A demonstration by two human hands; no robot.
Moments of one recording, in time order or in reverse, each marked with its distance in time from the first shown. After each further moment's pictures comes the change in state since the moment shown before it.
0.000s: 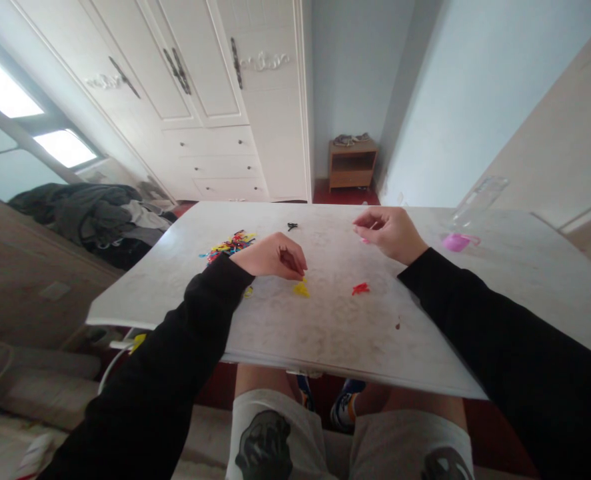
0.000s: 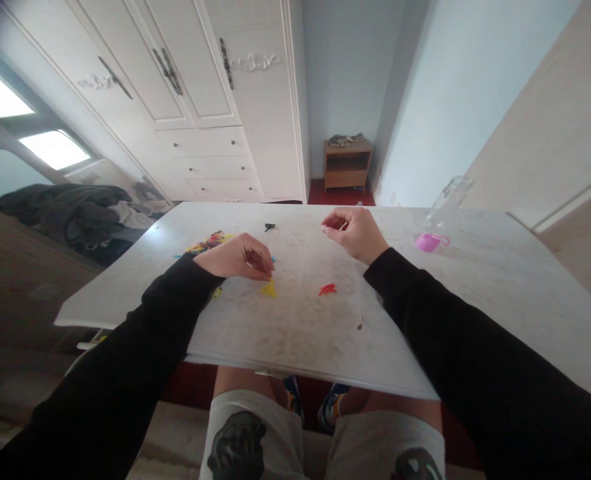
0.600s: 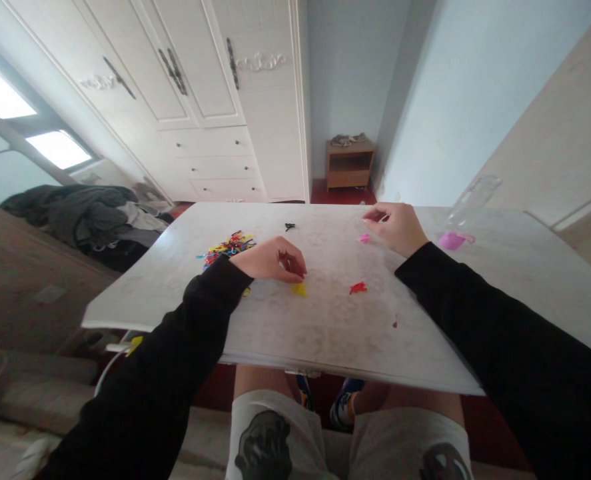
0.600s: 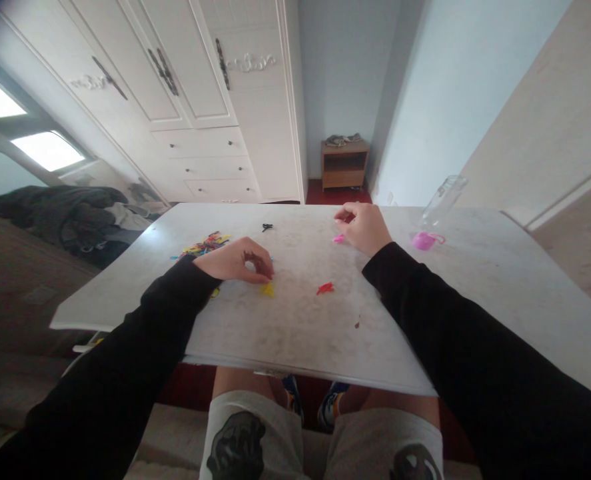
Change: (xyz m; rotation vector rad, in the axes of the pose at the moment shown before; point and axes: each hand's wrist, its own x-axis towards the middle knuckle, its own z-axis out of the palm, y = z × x) left_hand 0.001 0.000 0.000 0.146 -0.075 0.067; right_hand 0.009 0.023 -0.014 -0.327 0.118 -0.034
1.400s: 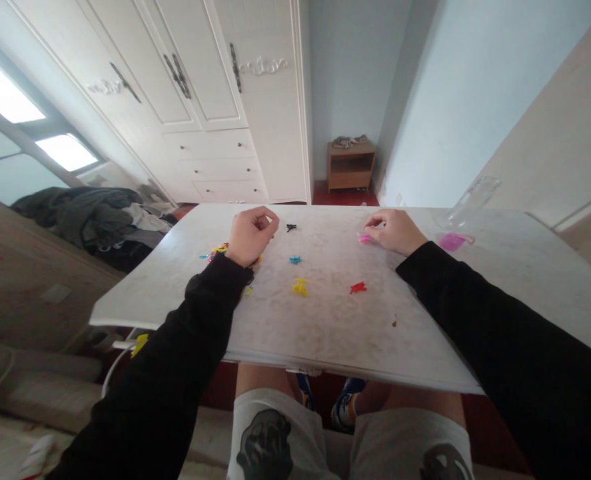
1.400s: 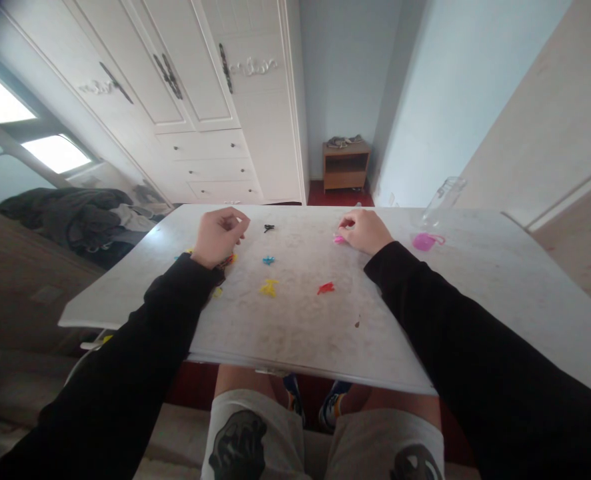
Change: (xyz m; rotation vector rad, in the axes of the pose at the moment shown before) left_hand 0.000 -0.011 -0.017 0.320 0.993 -0.111; right_hand 0.004 0.022 0.004 -0.163 -0.171 -0.011
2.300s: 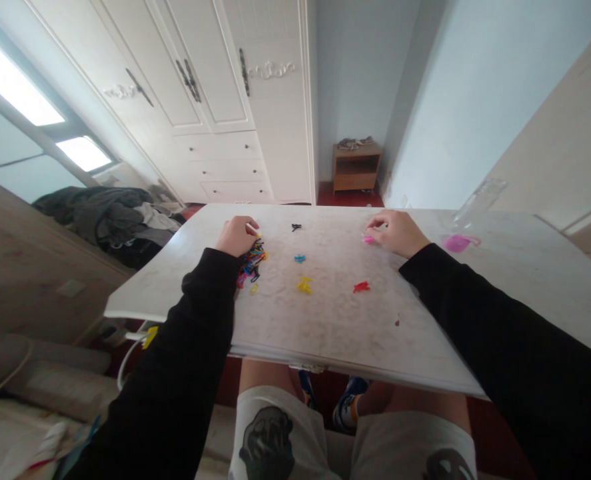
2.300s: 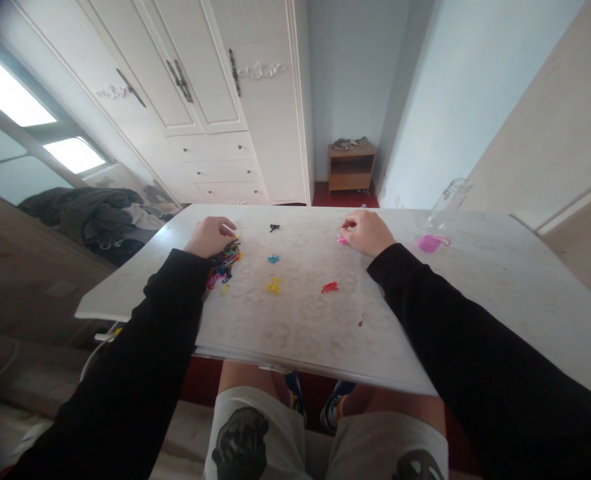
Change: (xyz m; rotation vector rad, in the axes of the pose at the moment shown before) left_hand 0.009 -0.054 -0.034 0.395 -0.127 -0.255; right_hand -0.002 -0.008 -0.002 -0.024 0.002 -0.066
